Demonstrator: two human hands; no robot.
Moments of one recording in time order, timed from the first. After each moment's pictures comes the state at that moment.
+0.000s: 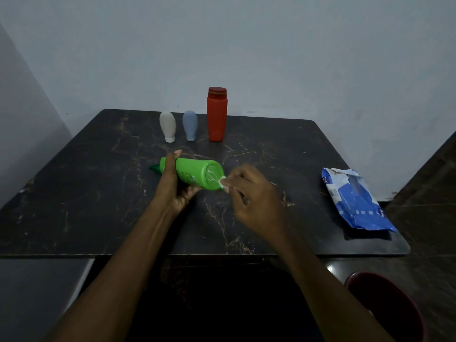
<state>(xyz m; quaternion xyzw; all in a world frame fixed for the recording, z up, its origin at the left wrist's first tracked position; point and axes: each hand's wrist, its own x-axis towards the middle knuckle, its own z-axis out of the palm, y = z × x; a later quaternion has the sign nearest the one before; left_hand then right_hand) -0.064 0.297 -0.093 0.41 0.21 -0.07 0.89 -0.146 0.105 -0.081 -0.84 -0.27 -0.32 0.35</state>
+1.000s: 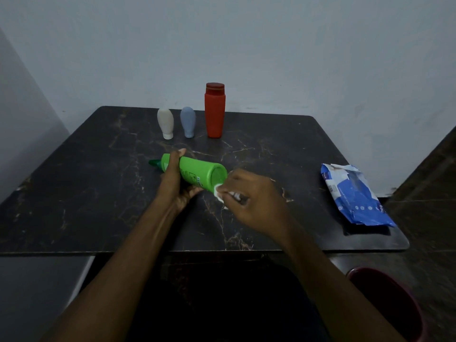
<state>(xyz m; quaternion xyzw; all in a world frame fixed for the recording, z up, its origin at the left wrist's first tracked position) -0.062 0.289 -0.102 0.48 0.20 -0.05 0.85 -0.154 0.100 -0.069 -0.85 -0.30 -0.25 0.37</state>
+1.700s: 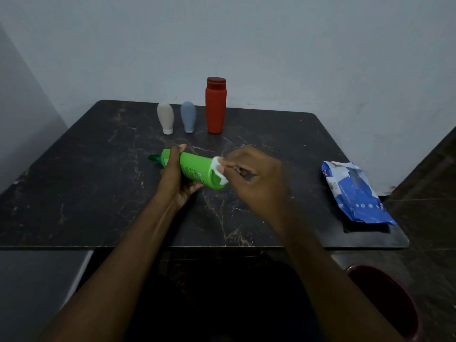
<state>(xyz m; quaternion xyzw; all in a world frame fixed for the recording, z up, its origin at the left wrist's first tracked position) -0.063 0.288 -0.103 0.48 0.21 -0.04 0.85 -0.149 0.107 -0.050 -0.81 -0.24 -0.31 0.43</state>
